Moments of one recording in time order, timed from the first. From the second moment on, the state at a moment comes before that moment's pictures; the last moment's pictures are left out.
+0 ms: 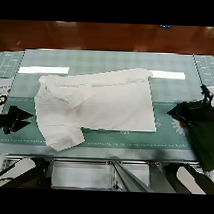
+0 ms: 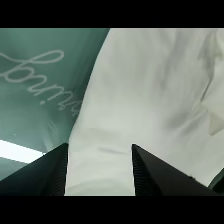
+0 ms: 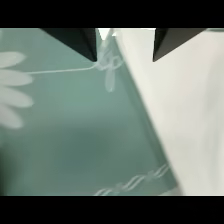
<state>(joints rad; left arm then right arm) 0.90 -1.15 0.61 0.94 -1.31 -1.22 -0.43 -0.96 0.59 -0.96 1.14 1.29</state>
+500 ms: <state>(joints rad) 0.82 -1.21 0.54 0.96 -1.27 -1.22 -0.44 -0.87 0.50 -0.78 1.06 1.19</state>
